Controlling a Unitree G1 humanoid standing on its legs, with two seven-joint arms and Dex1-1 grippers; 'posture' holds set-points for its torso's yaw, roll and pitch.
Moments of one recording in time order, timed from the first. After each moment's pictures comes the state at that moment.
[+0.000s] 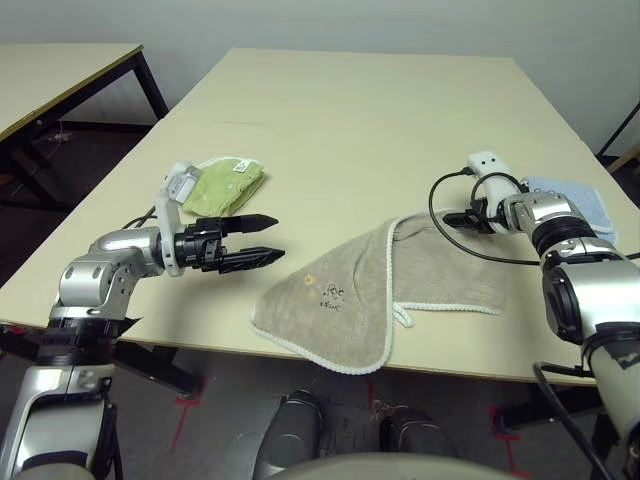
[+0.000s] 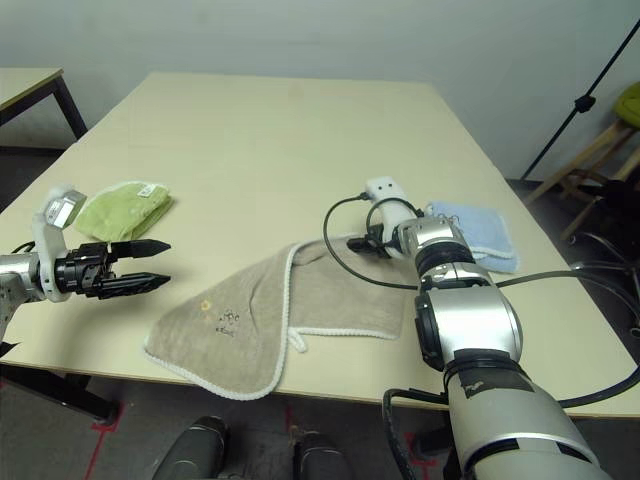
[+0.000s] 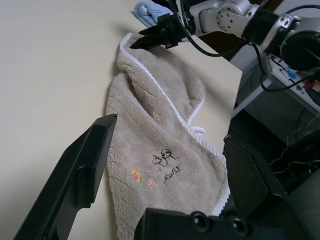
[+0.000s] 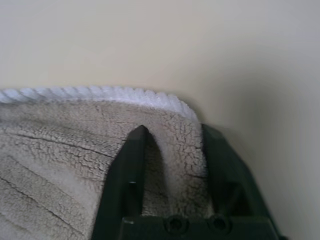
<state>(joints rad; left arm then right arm) -0.38 0.75 0.10 0.09 -0.60 0.62 -1.31 -1.09 -0.48 0.05 1.31 -0.09 0.42 0.69</state>
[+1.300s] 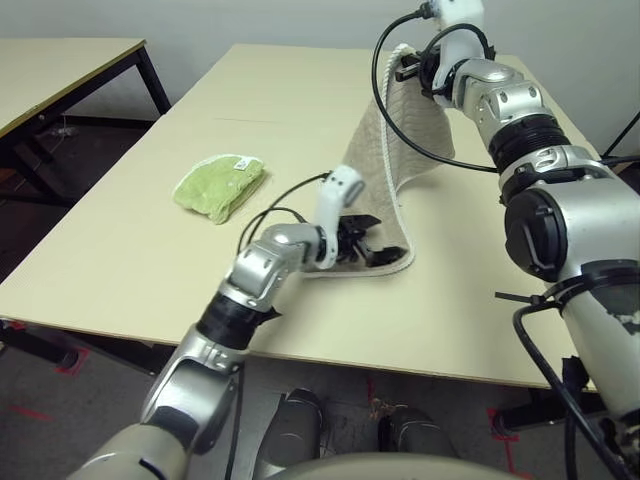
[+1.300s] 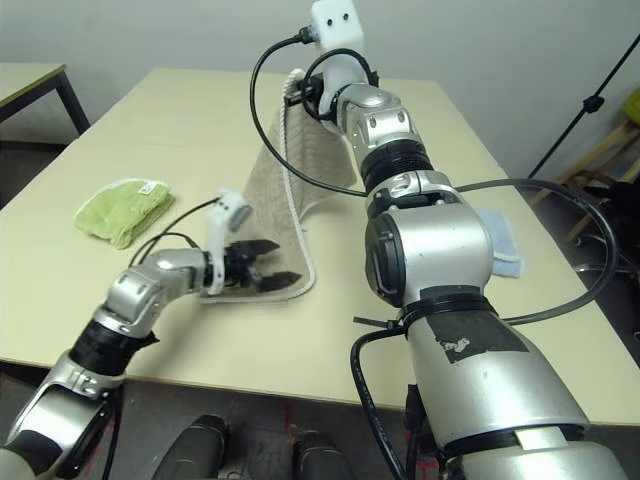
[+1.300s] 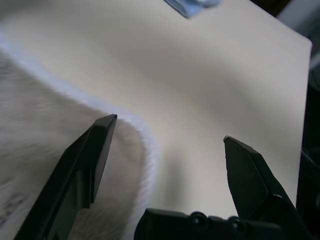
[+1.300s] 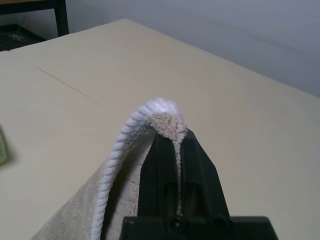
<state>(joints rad) -0.61 0.22 -0.43 0.06 -0.25 0.68 -0.73 -1.54 -0.29 -0.09 1.30 -0.04 0.15 0.41</state>
